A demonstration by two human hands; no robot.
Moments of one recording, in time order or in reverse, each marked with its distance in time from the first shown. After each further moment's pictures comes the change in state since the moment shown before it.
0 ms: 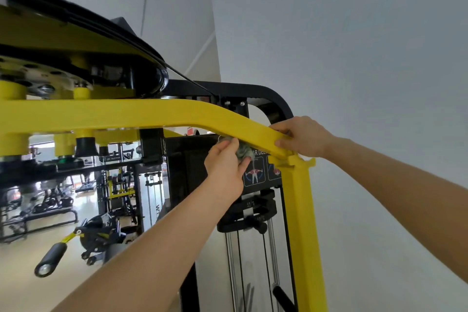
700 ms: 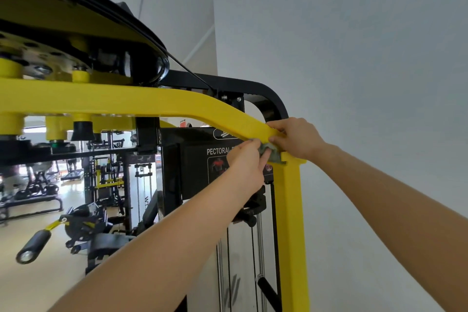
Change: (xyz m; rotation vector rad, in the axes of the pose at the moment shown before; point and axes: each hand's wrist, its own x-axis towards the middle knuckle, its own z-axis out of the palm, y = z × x) left_hand -0.012 -0.025 0.033 -0.166 -0.032 -0.226; right_hand -0.004 -0.007 0.012 -0.085 0.104 0.125
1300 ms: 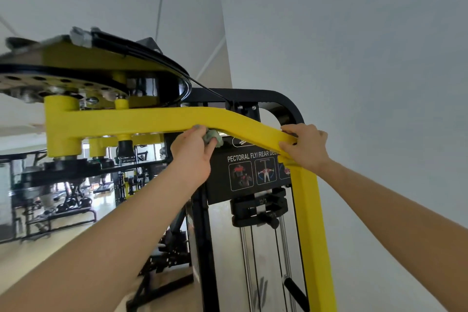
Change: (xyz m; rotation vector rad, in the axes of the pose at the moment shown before) left_hand -0.046 0.119 -0.051 0.114 0.140 0.401; right_hand -0.010 -0.018 0.026 0.263 0.269 0.155
